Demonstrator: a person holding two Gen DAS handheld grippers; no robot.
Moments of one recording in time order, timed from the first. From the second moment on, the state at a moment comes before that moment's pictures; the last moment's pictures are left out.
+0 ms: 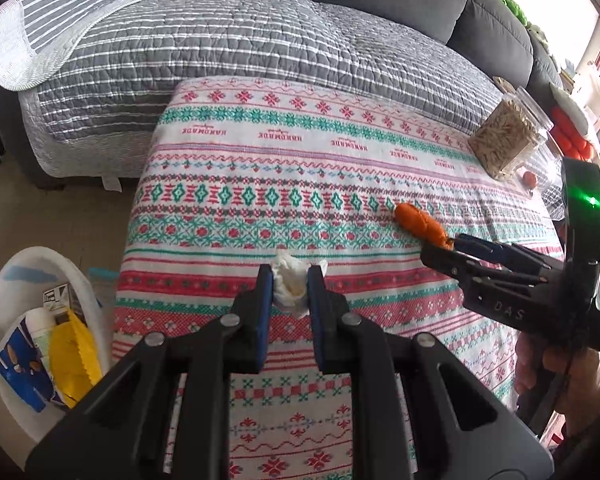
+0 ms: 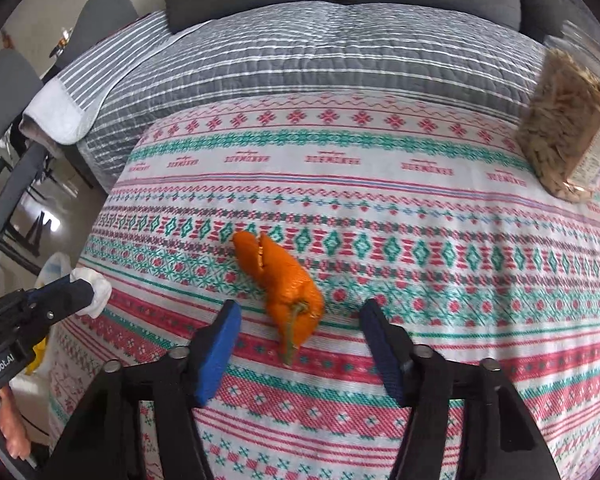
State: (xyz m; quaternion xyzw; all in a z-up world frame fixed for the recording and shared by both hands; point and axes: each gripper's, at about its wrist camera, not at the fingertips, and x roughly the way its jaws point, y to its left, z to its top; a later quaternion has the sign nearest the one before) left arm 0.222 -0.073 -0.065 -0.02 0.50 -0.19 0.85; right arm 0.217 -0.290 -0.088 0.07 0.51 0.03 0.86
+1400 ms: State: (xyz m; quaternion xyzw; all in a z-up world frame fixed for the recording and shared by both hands) left arm 0.191 0.091 -0.039 -0.07 0.49 -0.07 0.86; right arm 0.176 -0.174 -0.023 0.03 0.48 0.18 0.86
